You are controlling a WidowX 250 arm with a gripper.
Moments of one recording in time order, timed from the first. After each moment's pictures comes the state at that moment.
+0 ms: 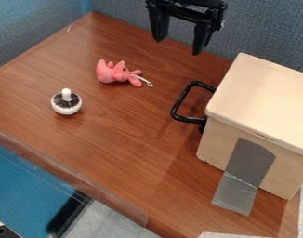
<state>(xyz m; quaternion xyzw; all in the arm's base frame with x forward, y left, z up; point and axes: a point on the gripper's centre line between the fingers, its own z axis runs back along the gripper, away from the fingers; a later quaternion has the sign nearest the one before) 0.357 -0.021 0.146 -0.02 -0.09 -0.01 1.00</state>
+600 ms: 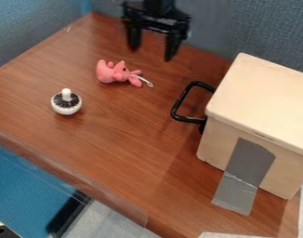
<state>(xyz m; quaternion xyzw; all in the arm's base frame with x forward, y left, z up) 0.373 0.043 0.100 -0.02 -0.05 0.08 1.00</state>
